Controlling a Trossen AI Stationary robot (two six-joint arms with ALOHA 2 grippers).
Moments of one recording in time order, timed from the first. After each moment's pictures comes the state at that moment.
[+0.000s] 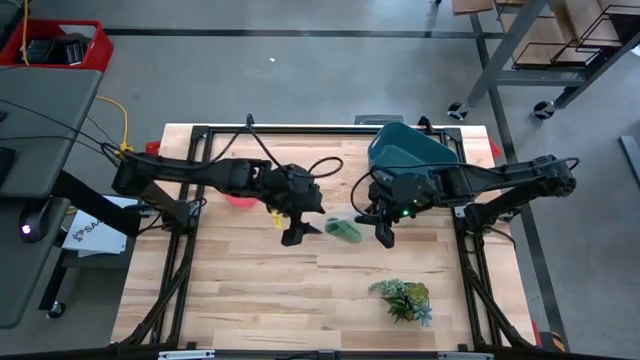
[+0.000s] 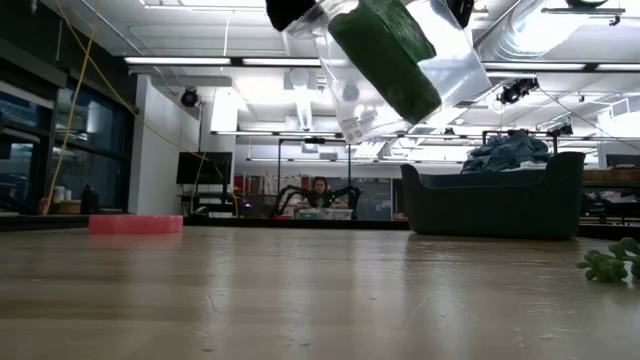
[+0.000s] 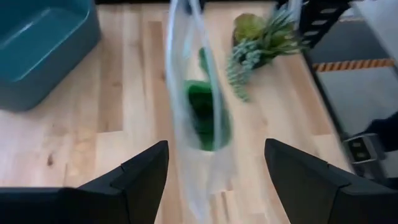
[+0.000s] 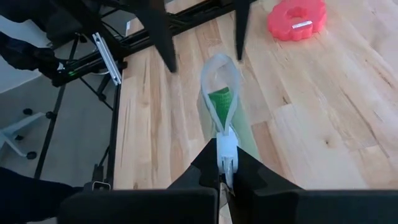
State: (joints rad) left arm -0.06 1.58 1.49 -0.68 0.12 0.00; right arm 0.16 1.28 1.21 -0.56 0.01 0.46
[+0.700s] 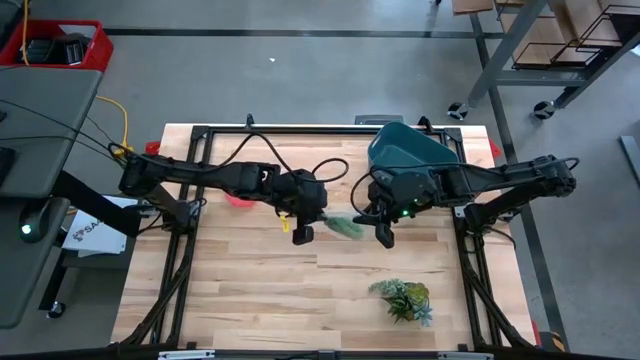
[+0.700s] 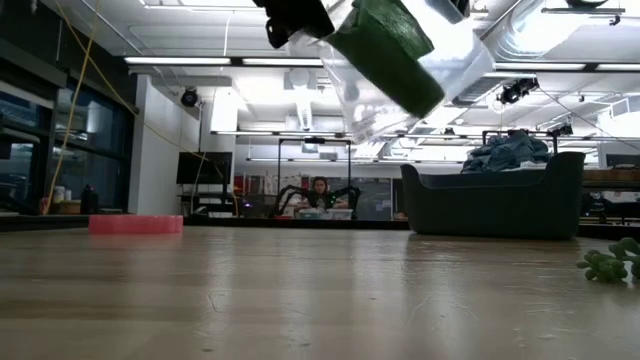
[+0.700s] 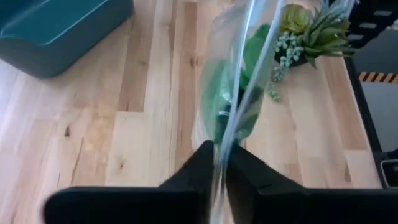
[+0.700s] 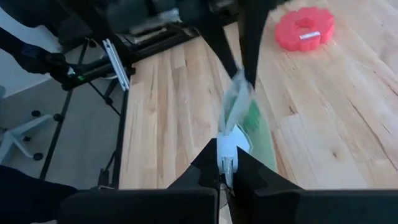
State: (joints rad) left arm -0.06 1.62 1.49 -0.68 0.00 -0.11; right arm 0.16 1.28 1.21 -0.52 0.00 0.44
